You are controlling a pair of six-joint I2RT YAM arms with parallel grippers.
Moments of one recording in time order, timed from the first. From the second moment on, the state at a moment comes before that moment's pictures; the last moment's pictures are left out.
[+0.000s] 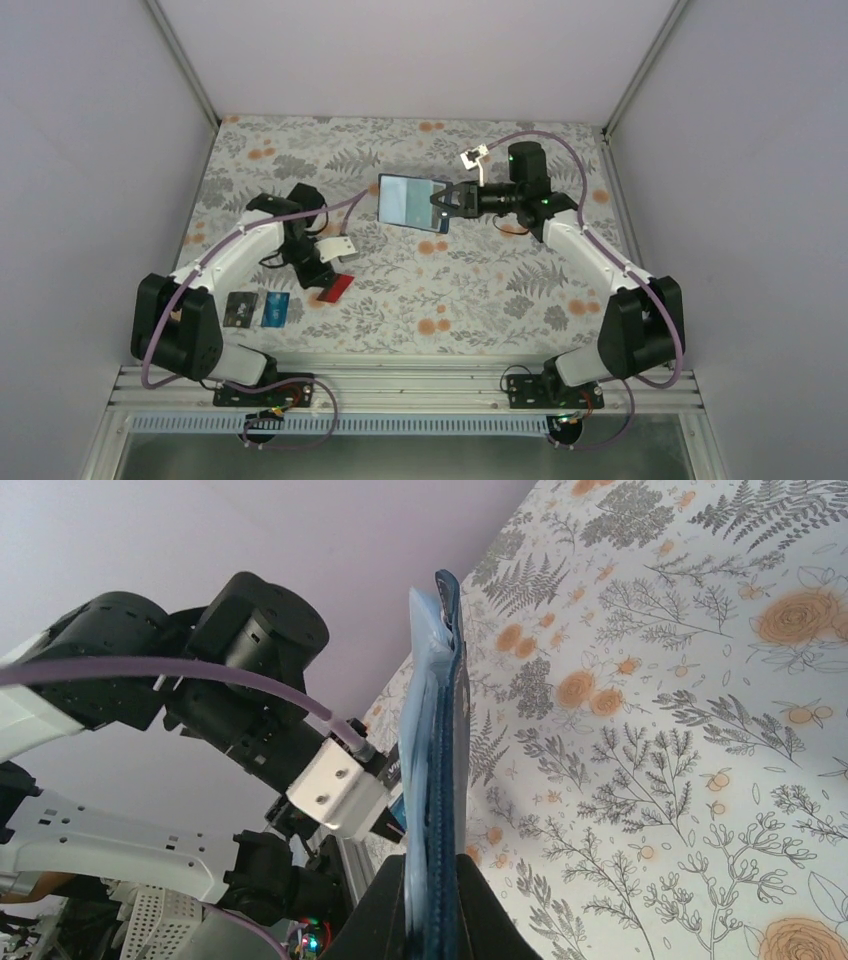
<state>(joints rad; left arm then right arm) -0.33 1.44 1.07 -1.20 0.38 0.76 0.35 1.45 1.10 -0.18 -0.99 0.38</state>
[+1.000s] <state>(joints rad) -0.18 1.54 1.11 -1.20 0.12 0.40 0.35 1.45 1.08 -0.20 -0.96 0.37</state>
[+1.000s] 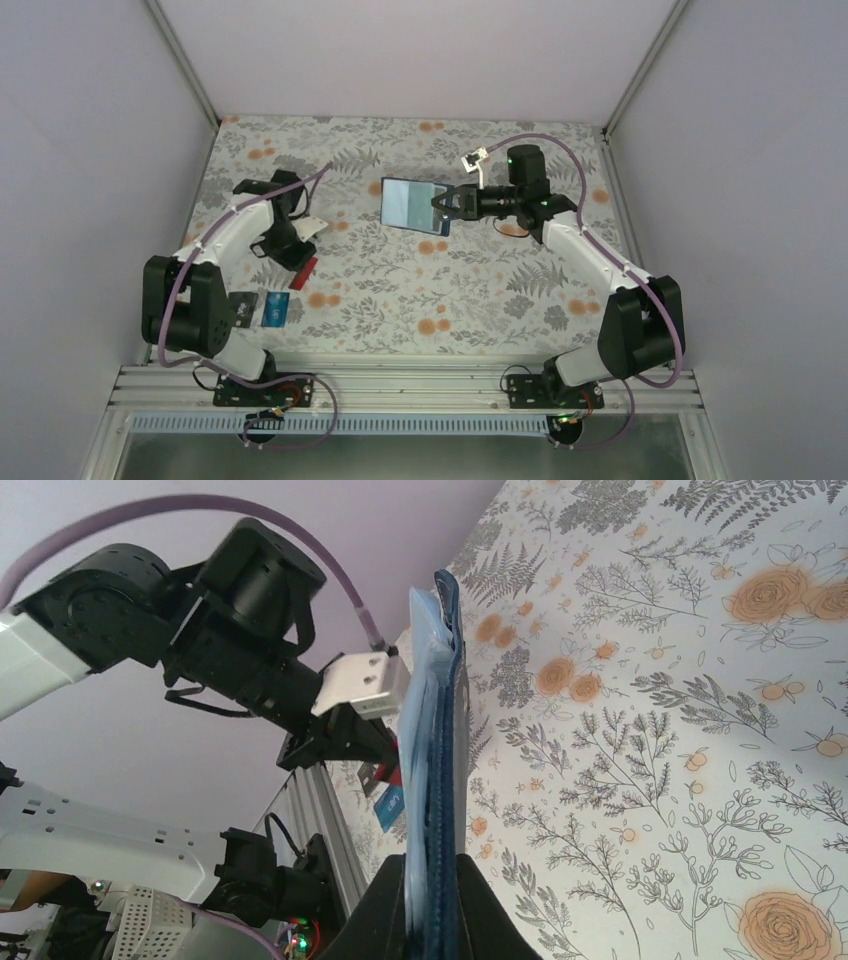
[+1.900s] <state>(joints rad) 0.22 1.69 1.24 -0.97 -0.32 0.32 0.35 1.51 1.20 -0.33 -0.90 0.32</state>
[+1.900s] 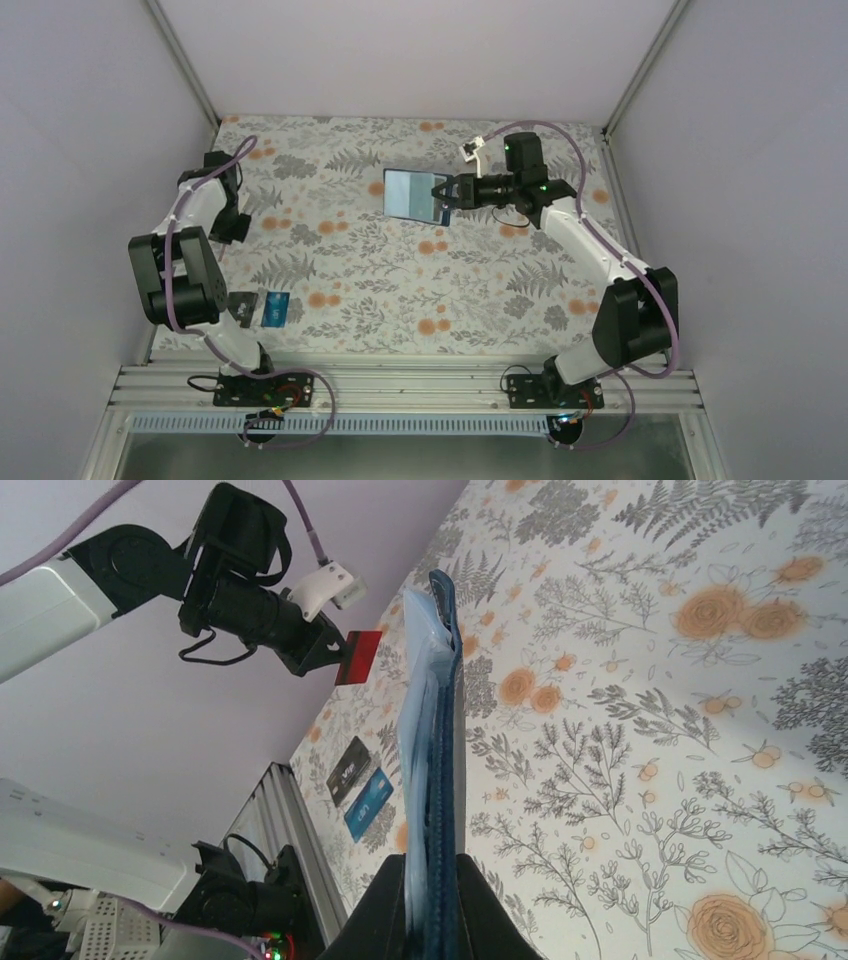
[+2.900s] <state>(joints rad) 0.10 1.78 1.23 -0.98 -0.22 0.34 0.35 1.50 1.28 -0.45 -0.80 0.30</state>
